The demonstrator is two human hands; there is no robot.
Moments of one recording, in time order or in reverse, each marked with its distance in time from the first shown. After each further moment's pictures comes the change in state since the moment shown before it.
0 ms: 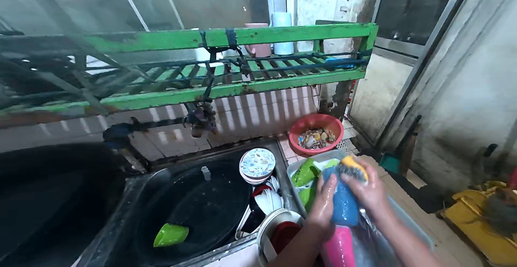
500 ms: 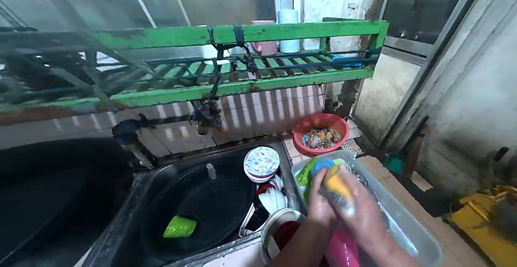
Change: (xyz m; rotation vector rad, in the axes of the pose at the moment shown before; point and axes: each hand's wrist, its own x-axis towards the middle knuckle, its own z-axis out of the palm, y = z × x) left_hand 0.012 0.004 0.004 -0.638 0.047 0.032; right_hand -0.027 0.019 0.024 -0.456 0.008 -0.554
